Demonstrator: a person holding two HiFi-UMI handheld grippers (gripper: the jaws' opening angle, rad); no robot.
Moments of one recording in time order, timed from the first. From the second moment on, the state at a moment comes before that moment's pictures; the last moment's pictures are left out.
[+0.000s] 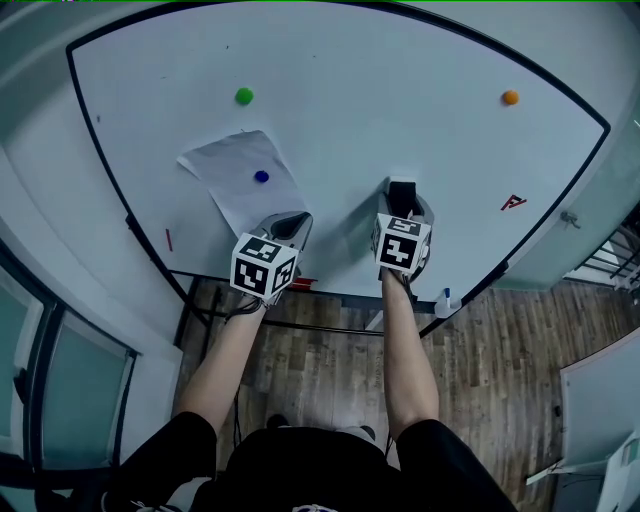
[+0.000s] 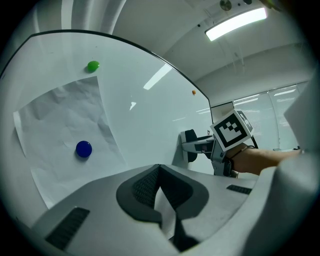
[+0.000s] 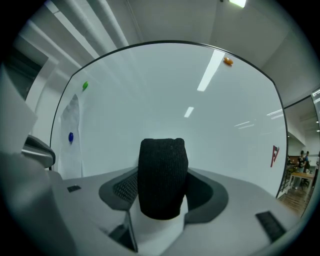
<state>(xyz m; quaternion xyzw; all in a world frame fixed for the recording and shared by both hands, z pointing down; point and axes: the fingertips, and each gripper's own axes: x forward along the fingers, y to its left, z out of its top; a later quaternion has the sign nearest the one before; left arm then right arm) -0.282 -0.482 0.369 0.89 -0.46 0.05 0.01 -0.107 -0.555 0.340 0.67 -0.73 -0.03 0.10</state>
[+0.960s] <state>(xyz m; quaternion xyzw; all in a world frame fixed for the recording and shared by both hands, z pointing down) -0.247 -0.492 0.379 0.88 -0.47 0.04 0.03 -0.103 -0.527 0.347 0.62 -0.78 -0.02 0.05</state>
